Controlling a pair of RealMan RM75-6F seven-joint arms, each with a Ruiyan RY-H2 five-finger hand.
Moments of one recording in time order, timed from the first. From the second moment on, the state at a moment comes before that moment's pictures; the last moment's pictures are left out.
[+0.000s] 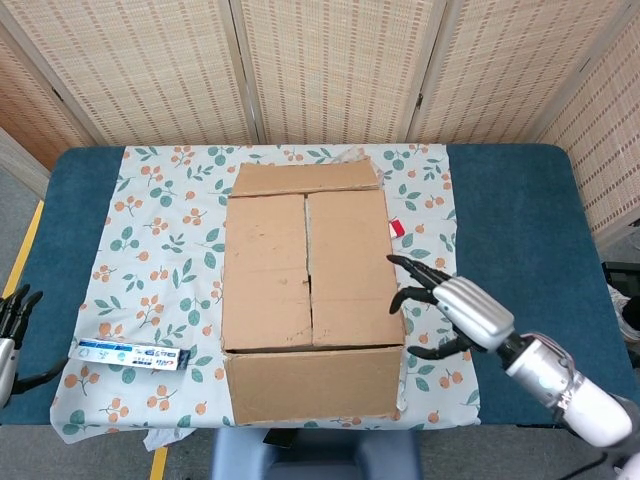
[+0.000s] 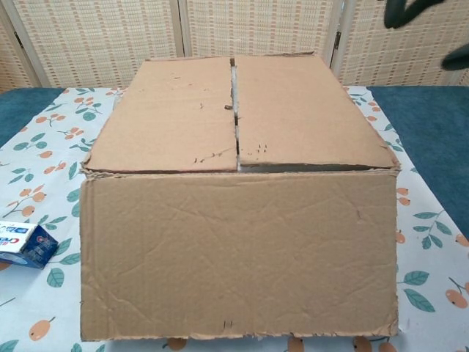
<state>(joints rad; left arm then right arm) -0.07 -1.11 -0.06 -1.52 1.52 1.55 -0.18 0.74 -0.67 -0.01 -2.12 -1.54 1.02 0.49</state>
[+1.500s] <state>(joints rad) -0.04 -1.08 -0.06 -1.44 1.54 1.61 -0.40 1.22 -1.30 0.14 -1.73 -0.86 0.76 -0.51</state>
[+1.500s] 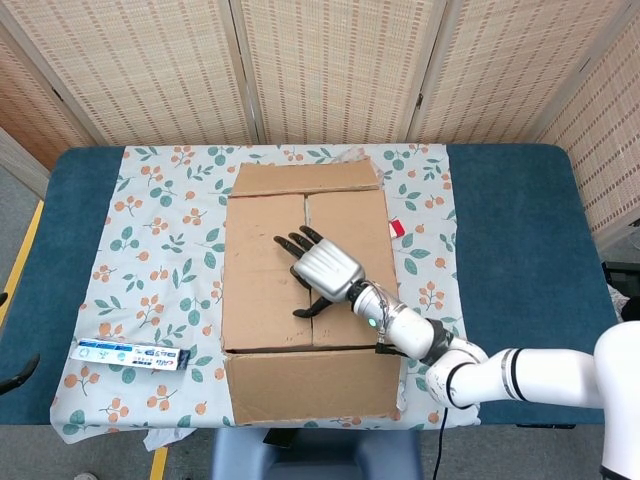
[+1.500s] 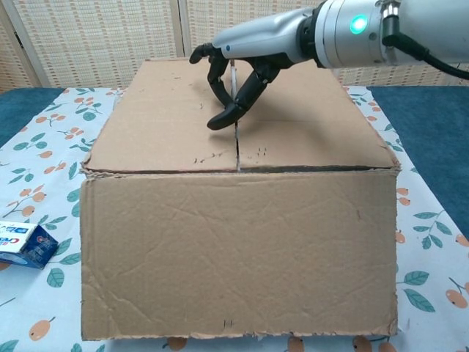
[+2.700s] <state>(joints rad) -0.04 -1.10 -0.07 -1.45 1.55 1.61 -0.31 1.10 -1.10 0.14 -1.86 -0.95 0.87 -0.42</state>
